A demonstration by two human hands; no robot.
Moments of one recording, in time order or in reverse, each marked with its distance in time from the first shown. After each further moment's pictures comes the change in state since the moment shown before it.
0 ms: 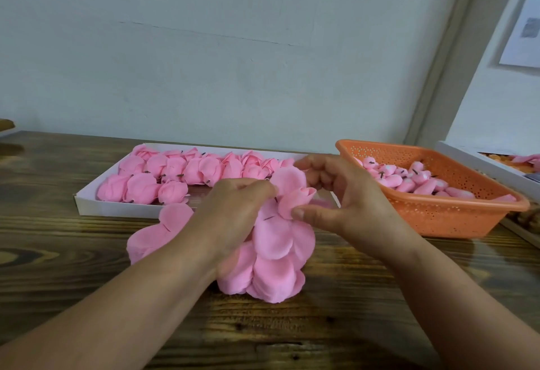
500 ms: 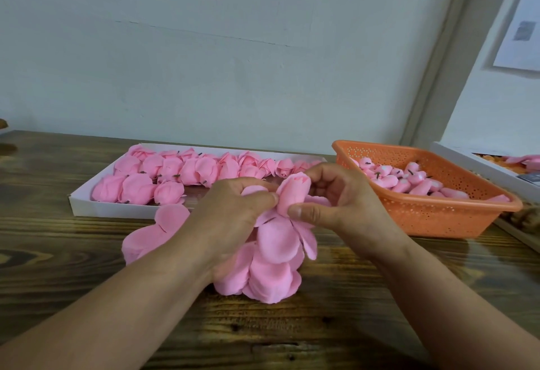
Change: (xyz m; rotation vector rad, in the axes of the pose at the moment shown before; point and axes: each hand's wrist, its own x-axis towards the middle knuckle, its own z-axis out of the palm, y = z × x) left_hand -0.003 -0.001 -0.001 0.026 -0.084 0.040; right_hand 0.001 0.013 0.004 0.285 0.013 0.049
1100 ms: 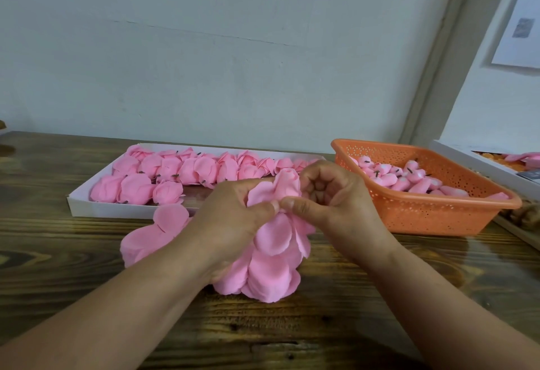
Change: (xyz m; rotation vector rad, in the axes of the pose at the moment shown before) left_hand -0.002 -0.005 0.000 0.093 -0.057 0.068; right_hand -0.001 0.003 0.012 -0.073 0.110 -0.109
